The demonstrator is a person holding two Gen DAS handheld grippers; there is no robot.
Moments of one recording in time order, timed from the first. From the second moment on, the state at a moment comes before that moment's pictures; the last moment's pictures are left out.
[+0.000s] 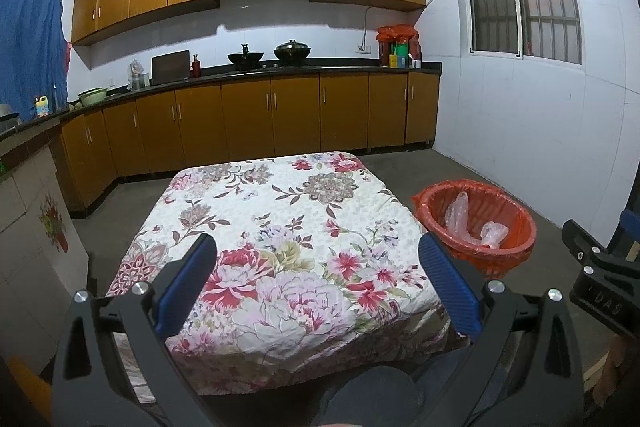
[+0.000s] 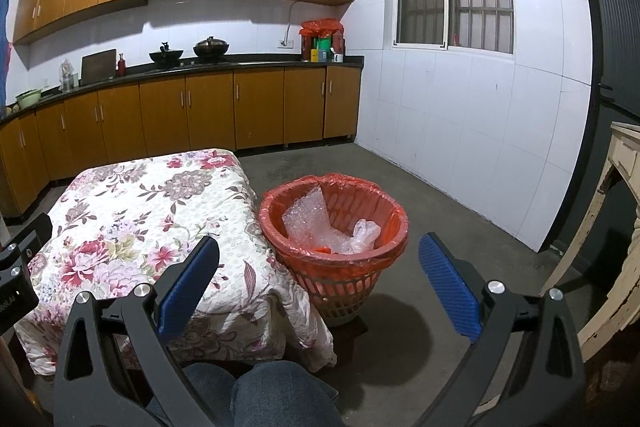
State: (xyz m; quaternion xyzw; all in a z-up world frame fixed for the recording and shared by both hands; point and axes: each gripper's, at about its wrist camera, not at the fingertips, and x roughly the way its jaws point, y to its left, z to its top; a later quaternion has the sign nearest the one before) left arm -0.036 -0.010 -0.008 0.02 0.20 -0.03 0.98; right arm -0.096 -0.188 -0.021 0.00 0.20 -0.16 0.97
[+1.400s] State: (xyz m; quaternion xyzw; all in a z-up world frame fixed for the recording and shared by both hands) left arm -0.038 -0.011 -0.008 0.02 0.20 -0.04 0.98; right arm -0.096 -0.189 -0.021 0.01 0.20 -0.16 0.97
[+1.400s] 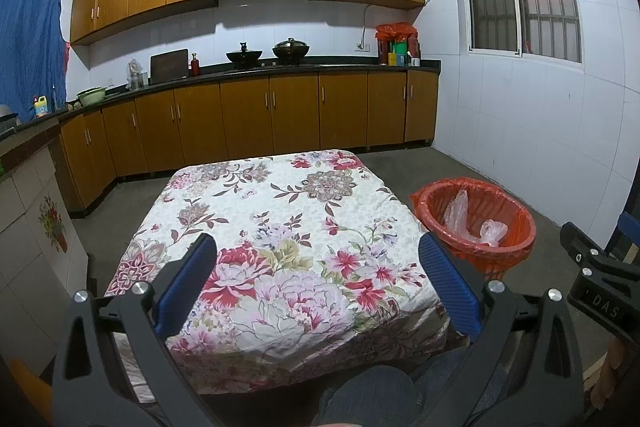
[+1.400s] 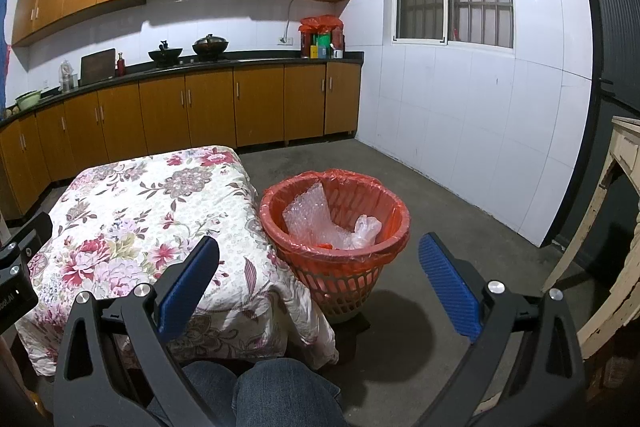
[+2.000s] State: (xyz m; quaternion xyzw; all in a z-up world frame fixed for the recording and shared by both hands) left arm -0.039 -0.011 -0.009 0.02 0.20 -0.04 0.98; right arm -0.097 -0.187 -0.021 0.01 0.20 -0.16 0.97
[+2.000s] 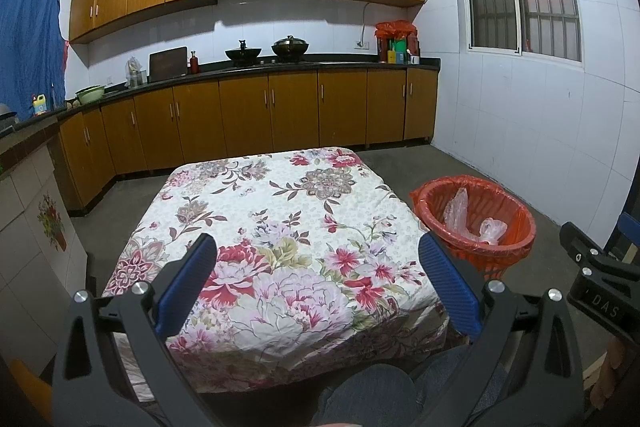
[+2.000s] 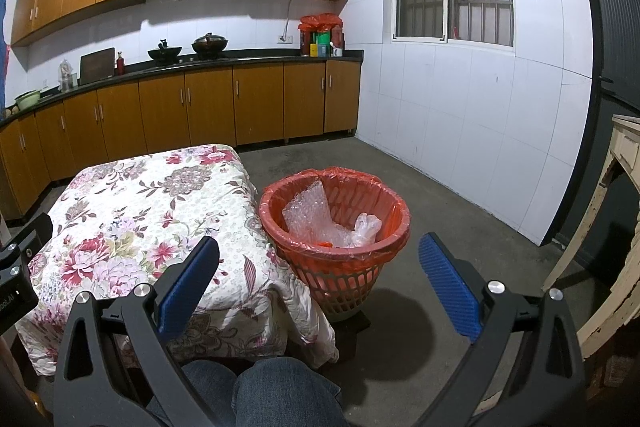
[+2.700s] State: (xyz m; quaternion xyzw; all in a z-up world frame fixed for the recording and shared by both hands) left arm -0.041 -0.013 -0.014 0.02 0.20 -0.04 0.98; right arm -0.097 -0.189 -0.021 0.01 0.20 -0.16 0.97
